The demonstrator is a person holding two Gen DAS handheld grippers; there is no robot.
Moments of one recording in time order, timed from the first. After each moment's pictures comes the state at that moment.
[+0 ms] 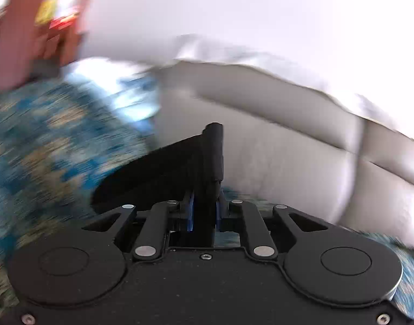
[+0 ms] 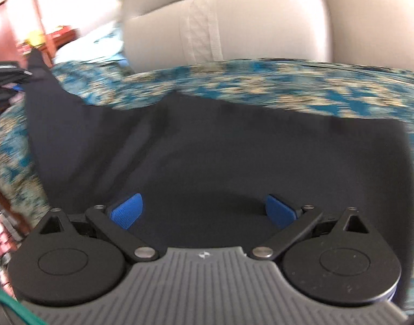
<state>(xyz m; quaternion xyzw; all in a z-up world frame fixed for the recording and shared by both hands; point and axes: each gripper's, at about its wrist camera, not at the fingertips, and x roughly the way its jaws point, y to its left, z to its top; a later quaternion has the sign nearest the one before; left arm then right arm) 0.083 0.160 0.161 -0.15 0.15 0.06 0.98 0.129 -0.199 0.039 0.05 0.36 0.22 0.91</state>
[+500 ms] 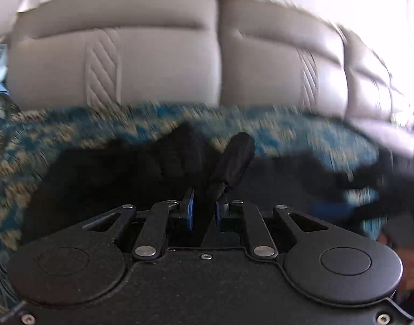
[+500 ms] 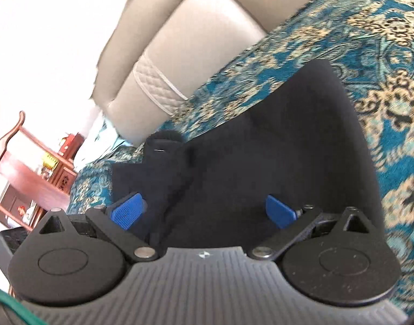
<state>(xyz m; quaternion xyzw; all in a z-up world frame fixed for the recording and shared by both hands) 0.090 -0.025 0.075 0.00 0.28 -0.17 0.94 0.125 -0.305 0.014 0.35 0.34 0.24 0.84</state>
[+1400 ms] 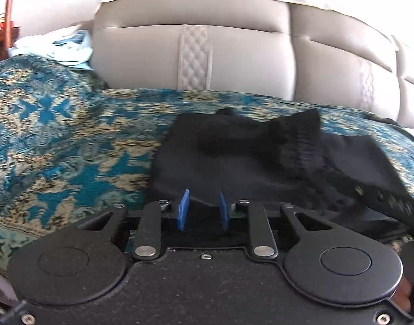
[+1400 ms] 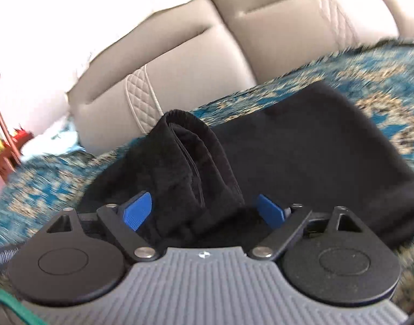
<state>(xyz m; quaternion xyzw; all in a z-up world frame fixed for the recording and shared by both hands) 0.004 0.080 0.059 -0.02 0.27 -0.02 0.96 0.048 -0.189 0.002 0.20 0.21 0.07 0.95</state>
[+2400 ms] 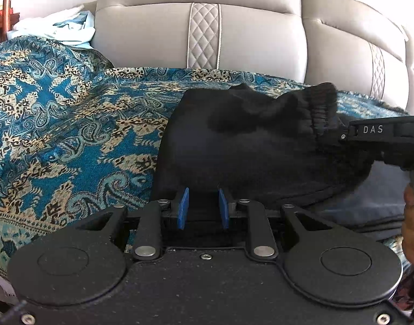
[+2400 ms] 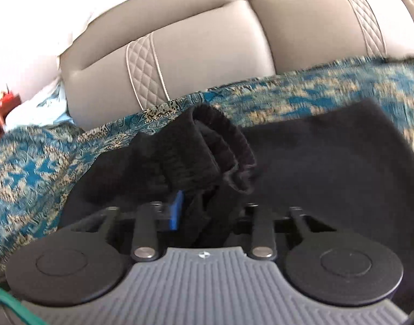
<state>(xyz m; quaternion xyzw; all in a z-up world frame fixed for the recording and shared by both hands) 0.027 0.086 0.037 -0.03 0.31 -0.02 0.95 0.118 -0.146 0.031 0.14 0.28 0.08 0.95</state>
